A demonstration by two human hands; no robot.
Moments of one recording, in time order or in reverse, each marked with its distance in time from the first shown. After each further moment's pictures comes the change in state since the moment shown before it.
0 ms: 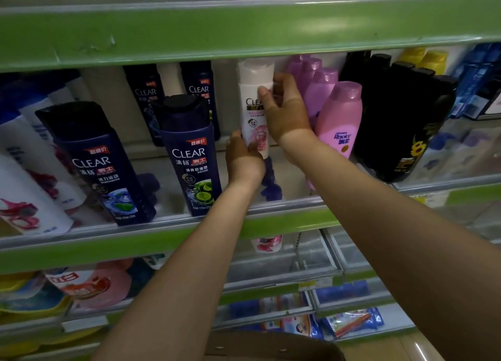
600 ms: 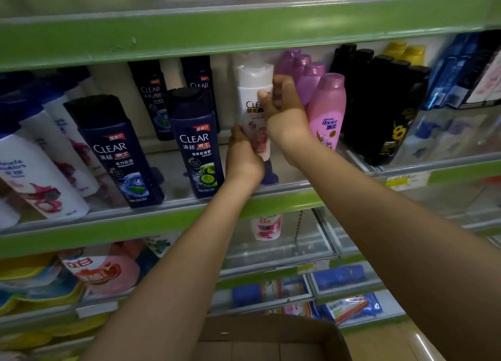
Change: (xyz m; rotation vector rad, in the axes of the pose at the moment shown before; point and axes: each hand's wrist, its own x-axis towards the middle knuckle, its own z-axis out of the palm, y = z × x) left_hand -0.037 0.015 -0.024 0.357 -0.141 0.067; right_hand -0.036 -0.008 -0.013 -0.056 0.017 -0.062
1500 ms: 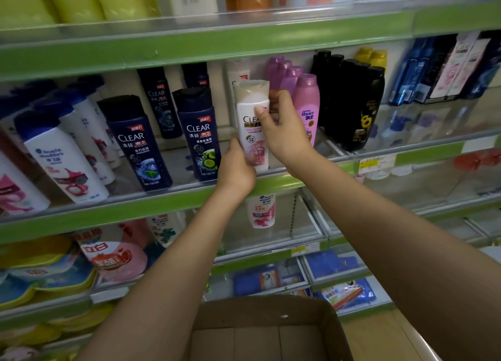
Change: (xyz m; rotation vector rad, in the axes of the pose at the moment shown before) left_hand -0.067 -0.004 -0.026 0.017 -0.059 0.119; right_hand -0.071 -0.034 -0.038 -0.110 -0.081 -0.052
